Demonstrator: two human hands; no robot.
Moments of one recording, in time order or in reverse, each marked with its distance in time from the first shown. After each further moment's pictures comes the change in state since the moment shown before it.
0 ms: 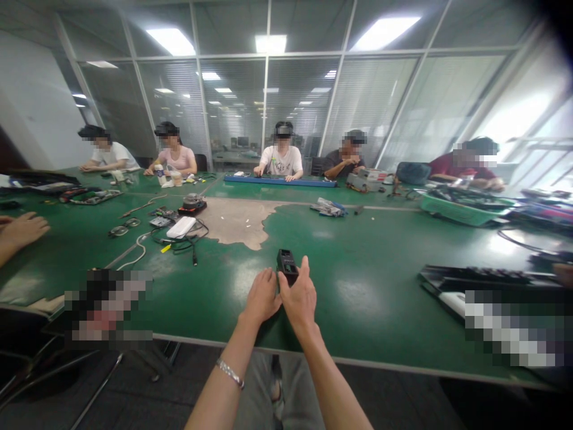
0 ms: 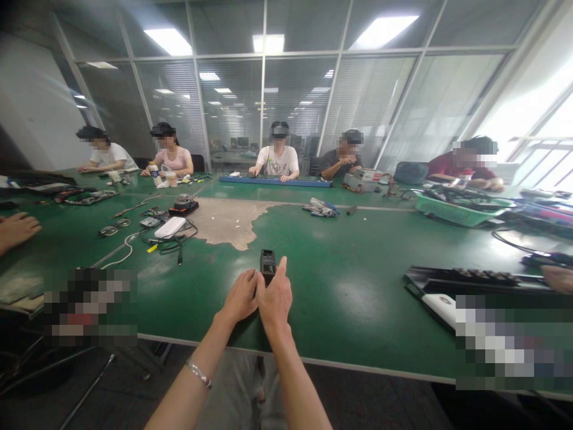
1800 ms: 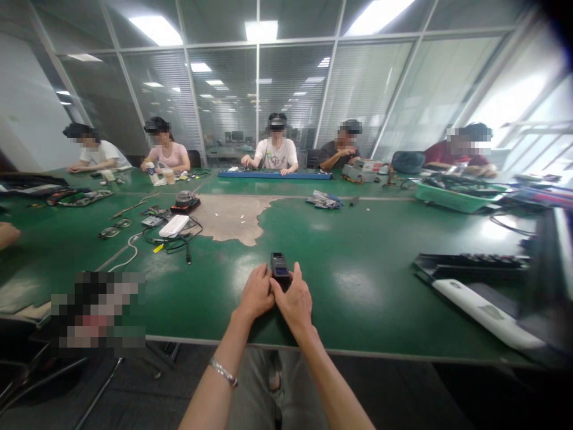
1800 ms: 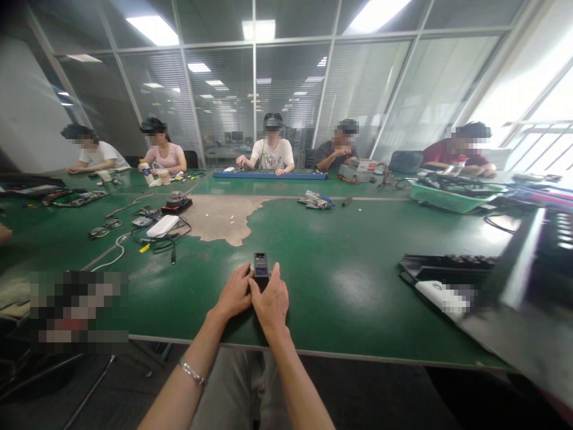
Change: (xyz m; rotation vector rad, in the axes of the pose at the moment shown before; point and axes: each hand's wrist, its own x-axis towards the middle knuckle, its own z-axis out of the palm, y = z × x) left_hand 0.001 -0.005 0.002 -0.069 0.027 0.042; right_hand -0.019 0.025 0.004 -0.061 -0.130 0.047
